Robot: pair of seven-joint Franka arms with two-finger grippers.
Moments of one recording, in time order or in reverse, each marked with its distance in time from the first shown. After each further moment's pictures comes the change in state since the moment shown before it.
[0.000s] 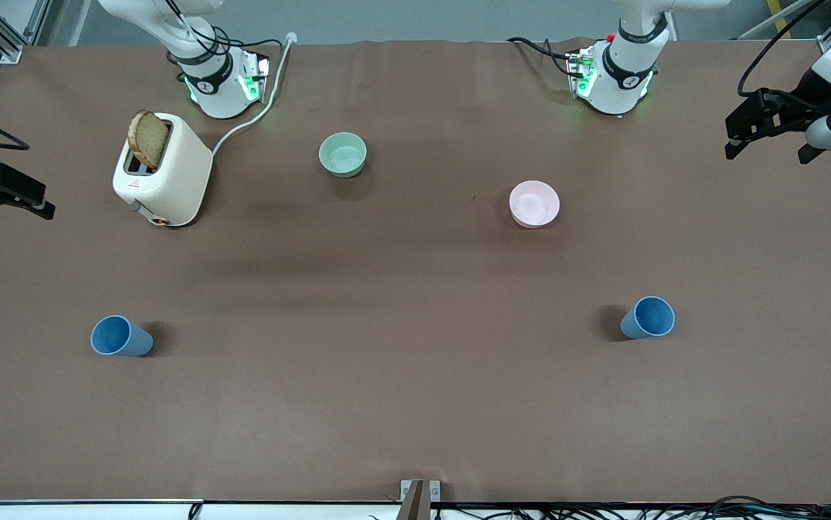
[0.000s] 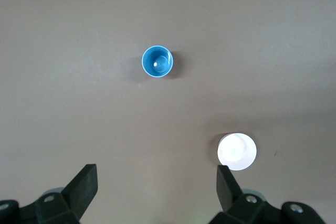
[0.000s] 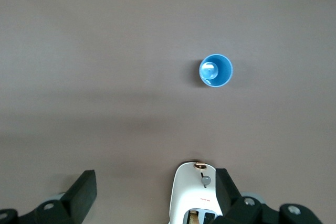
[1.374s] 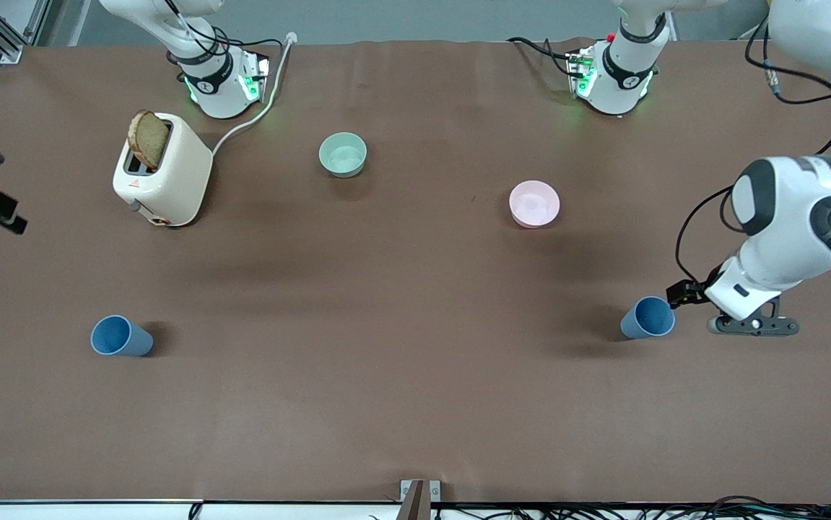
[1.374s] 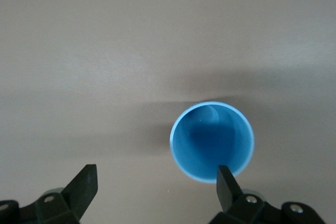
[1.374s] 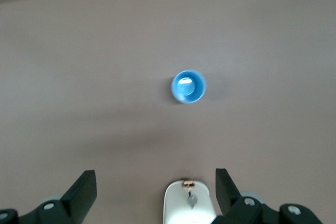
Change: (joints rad) left arm 0.114 0.462 0.018 -0.329 0.037 0.774 0.057; right arm -0.101 0.027 -0.020 -0.062 -0.018 0.157 0.027
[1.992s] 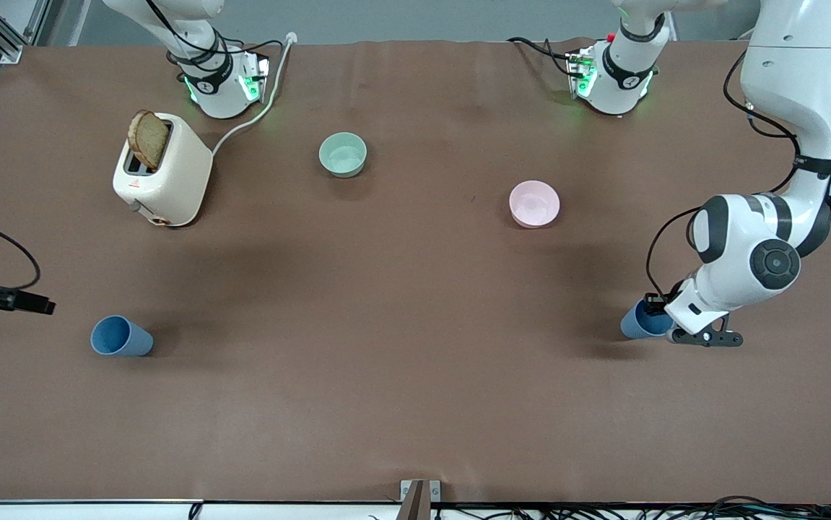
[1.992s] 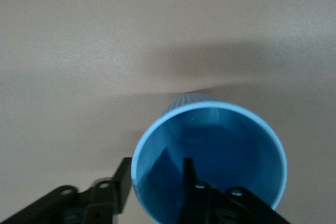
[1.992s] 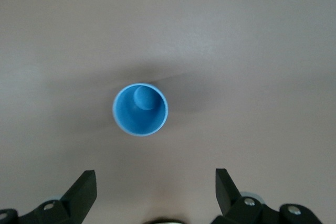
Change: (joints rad) left arm -0.002 0.128 -0.020 -0.003 0.000 0.061 0.000; right arm -0.103 0.306 0.000 -0.047 0.001 0.209 -0.032
